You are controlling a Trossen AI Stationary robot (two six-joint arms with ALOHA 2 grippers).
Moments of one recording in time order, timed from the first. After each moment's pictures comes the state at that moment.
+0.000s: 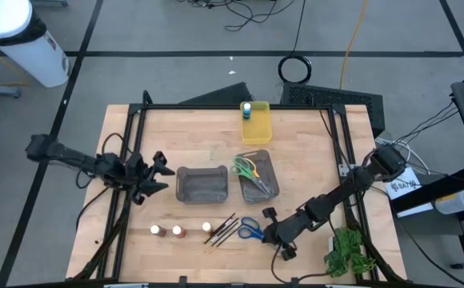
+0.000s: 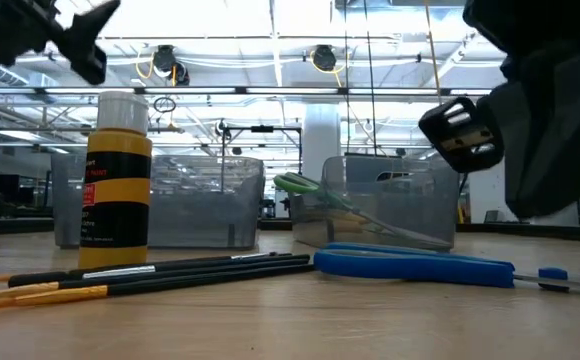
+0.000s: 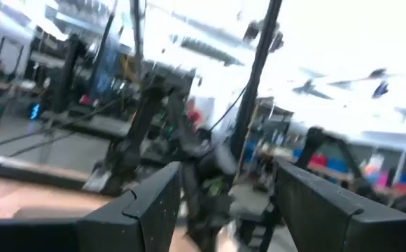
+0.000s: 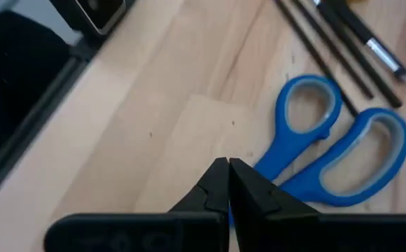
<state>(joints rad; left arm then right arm) -0.27 0.48 0.02 0.84 -0.03 -0.28 0.58 1.72 0.80 0.19 0.05 0.20</state>
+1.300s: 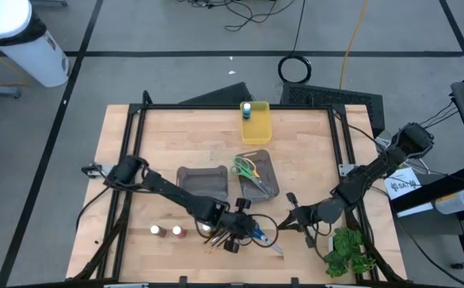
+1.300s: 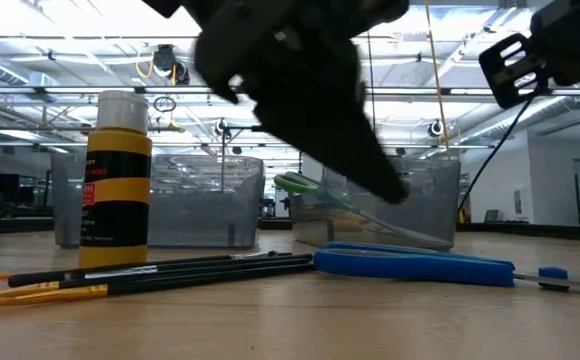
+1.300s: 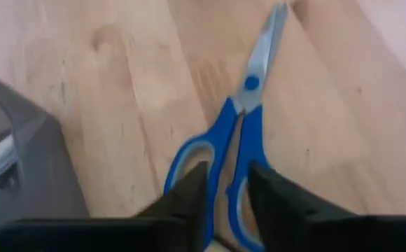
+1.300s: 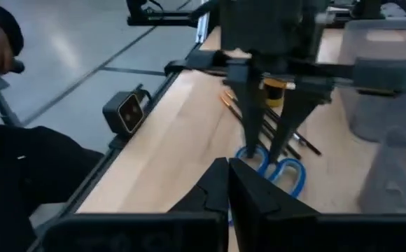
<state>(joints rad) -0.38 2.11 1.47 -0.21 -0.14 0.03 0.67 1.27 0.43 0.49 0.27 0.24</state>
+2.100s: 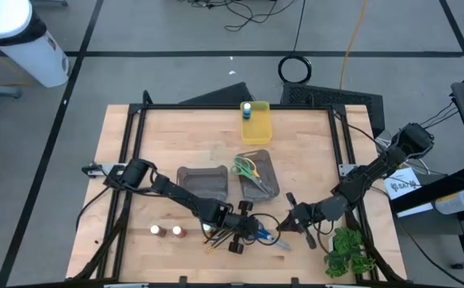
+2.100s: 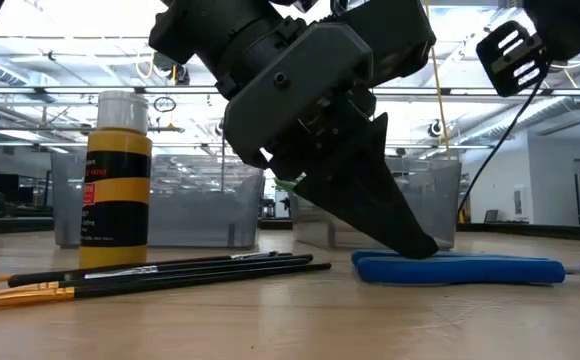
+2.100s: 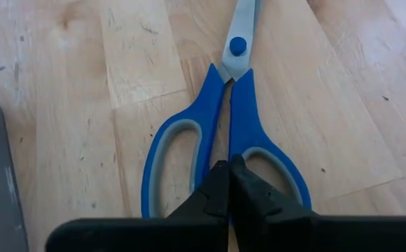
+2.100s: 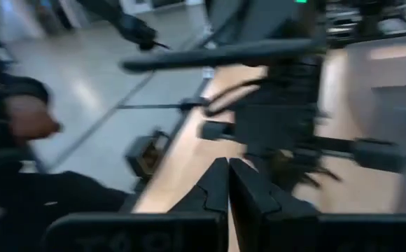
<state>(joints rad) -0.36 2.21 1.47 -0.19 -0.06 -0.07 0.66 1.27 0.43 0.62 0.25 0.33</state>
